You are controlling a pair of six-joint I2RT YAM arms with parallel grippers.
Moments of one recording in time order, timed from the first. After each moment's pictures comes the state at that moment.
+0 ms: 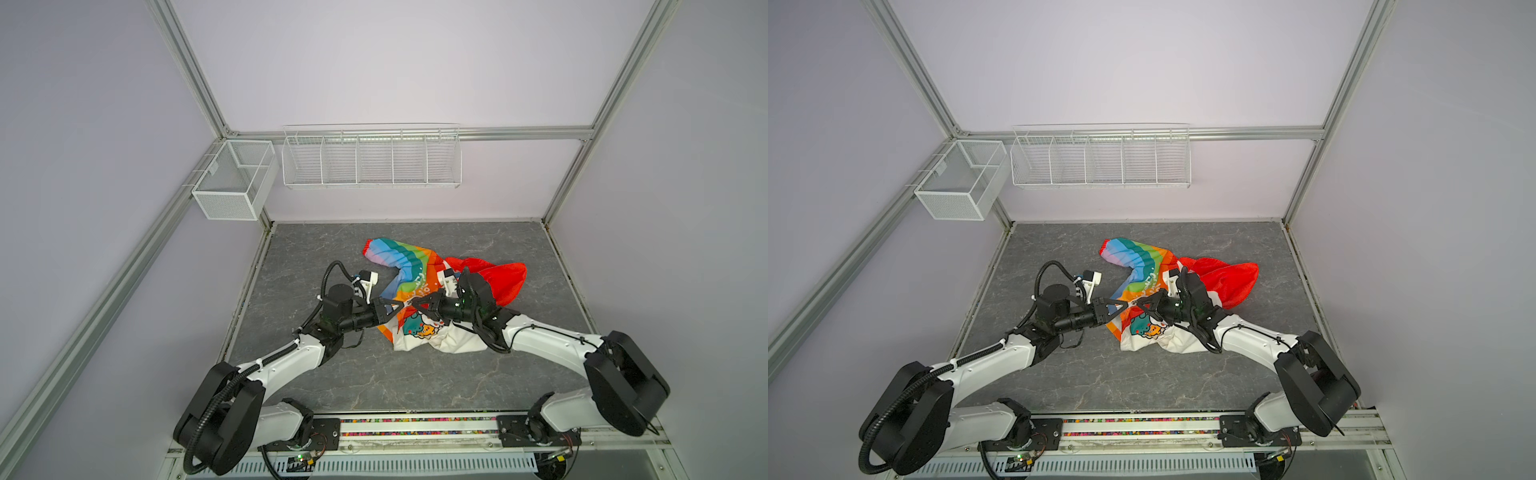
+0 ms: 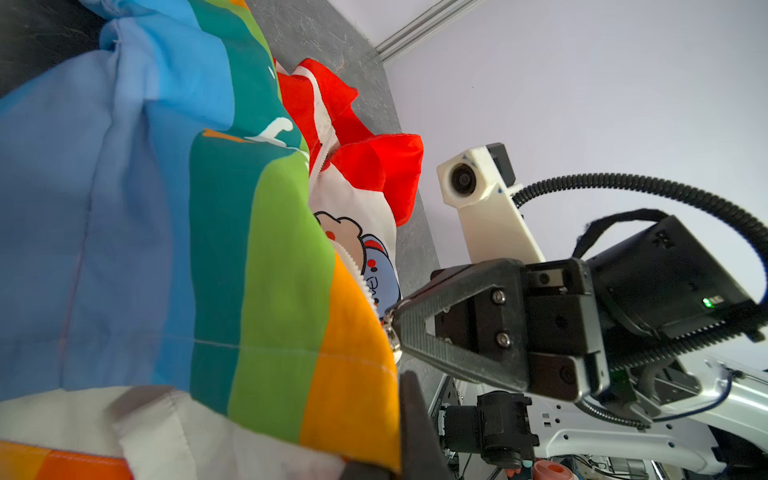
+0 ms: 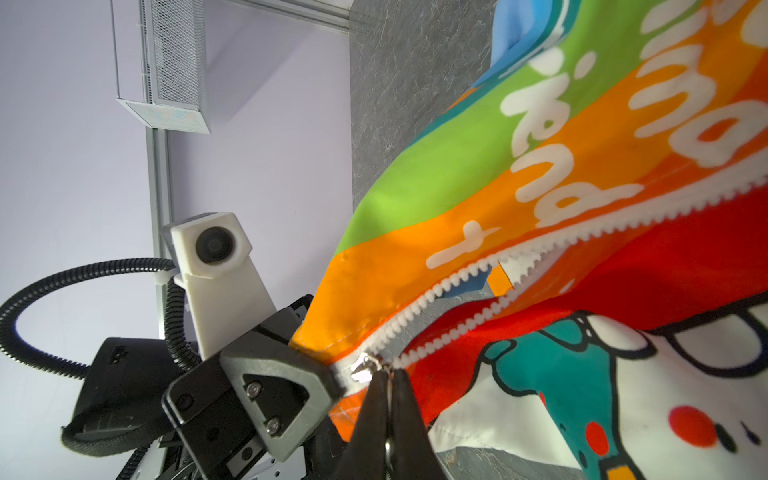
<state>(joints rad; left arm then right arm) -0.55 1.25 0.52 0.43 0.62 -0.89 0.66 1.43 0.73 0.26 -0.48 1.19</state>
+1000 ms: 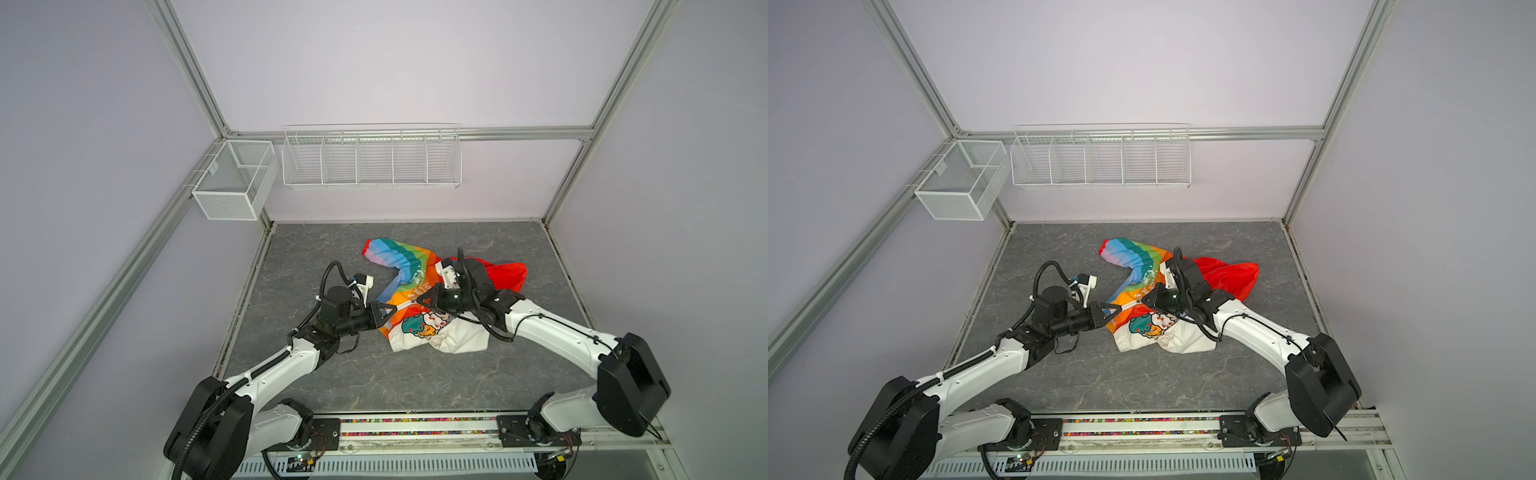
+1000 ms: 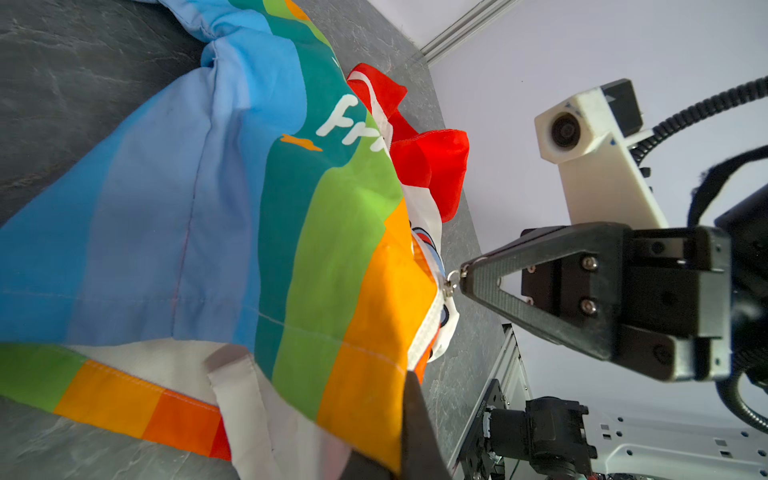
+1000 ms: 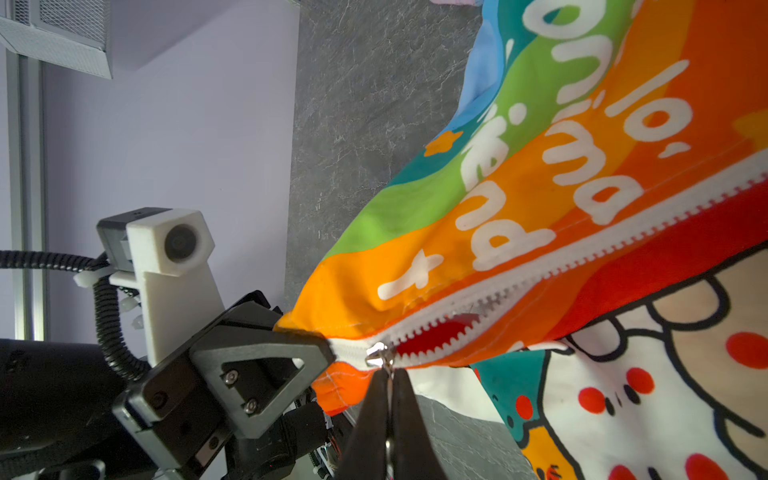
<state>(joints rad) -0.55 1.18 0.52 0.23 0.52 -0.78 0.65 1.43 0.96 -0.19 -0.41 0.89</state>
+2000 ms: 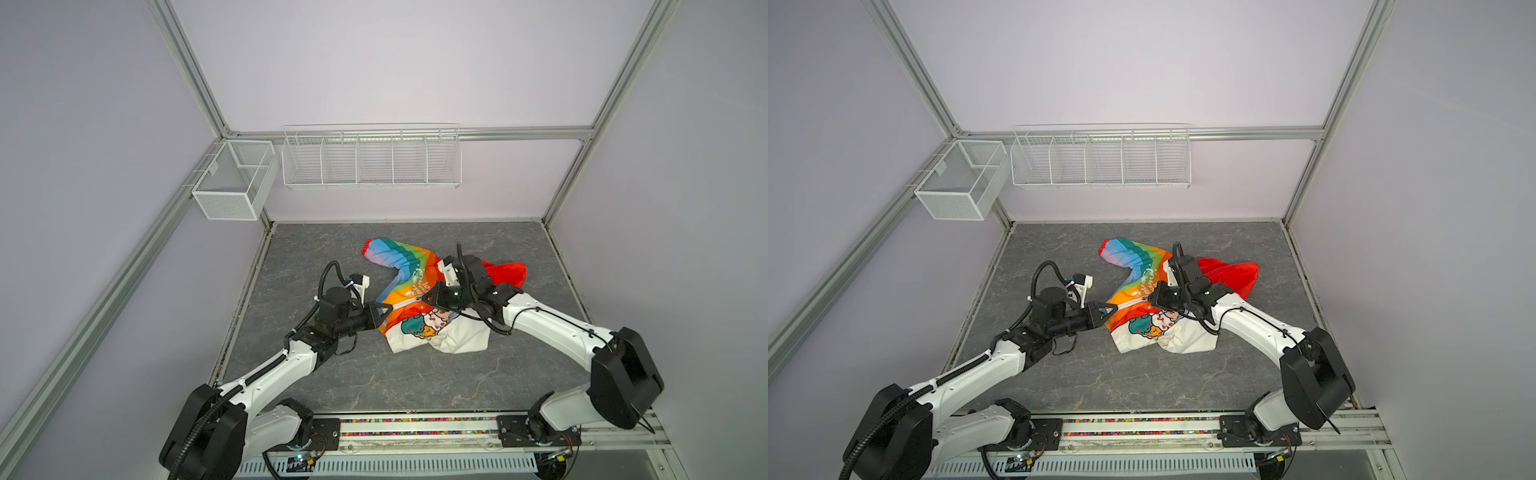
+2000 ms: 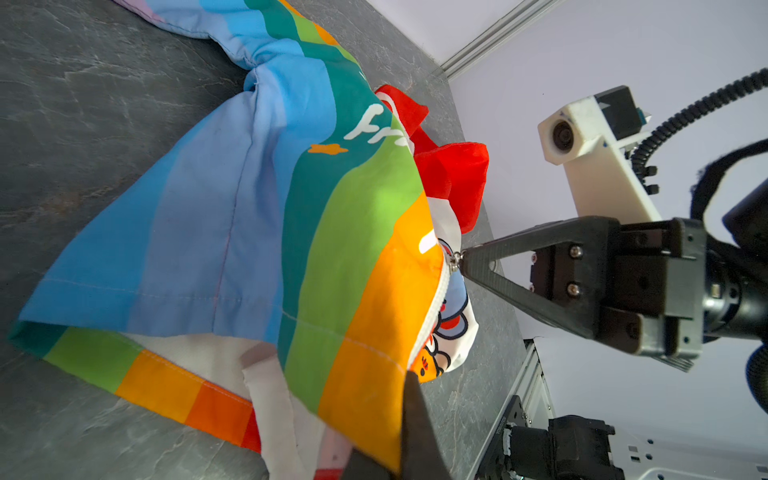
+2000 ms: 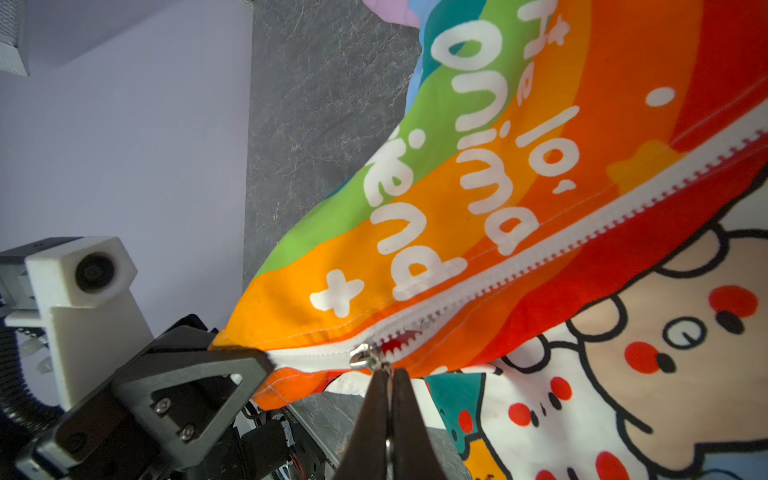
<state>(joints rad) -0.55 1.14 0.52 0.17 0.44 -0.76 0.63 1.48 1.01 -0.29 -0.35 0.81</state>
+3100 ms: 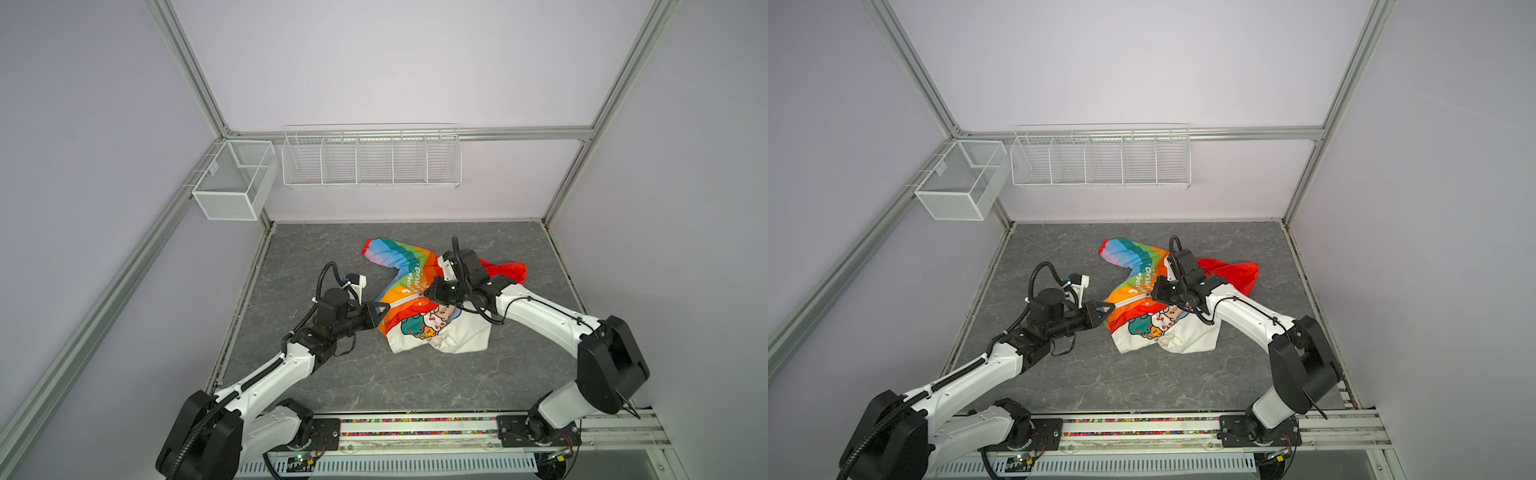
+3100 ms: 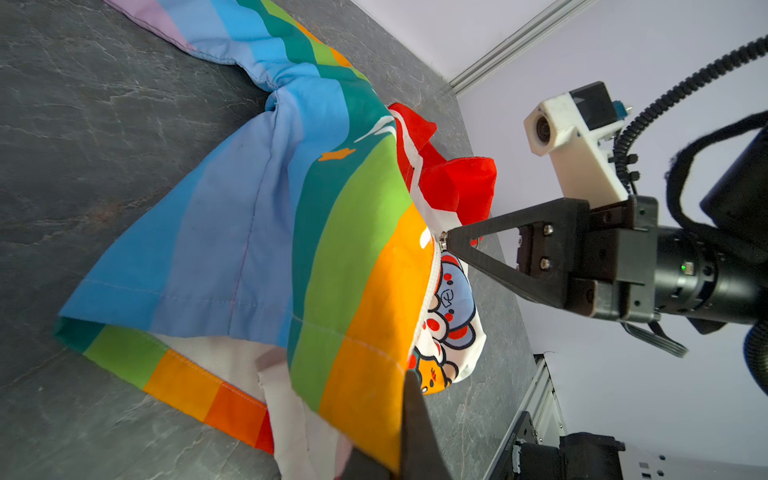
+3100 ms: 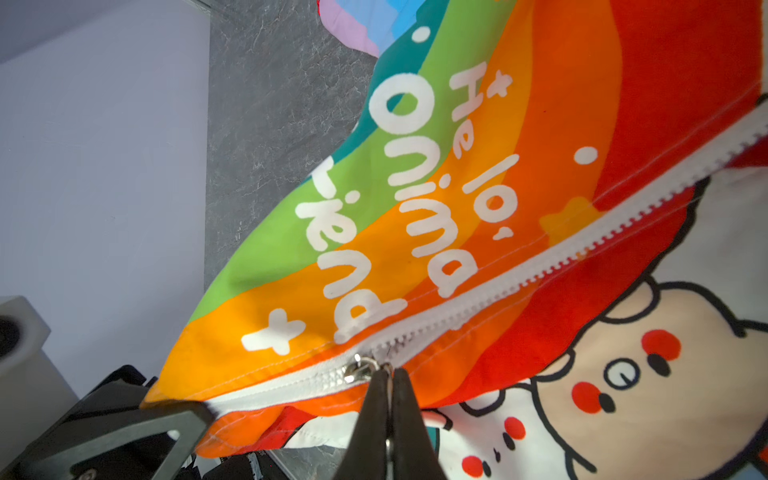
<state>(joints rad) -0.55 1.11 0.52 0.15 0.39 -0.75 0.60 1.57 1.10 -0.36 -0.29 0.75</state>
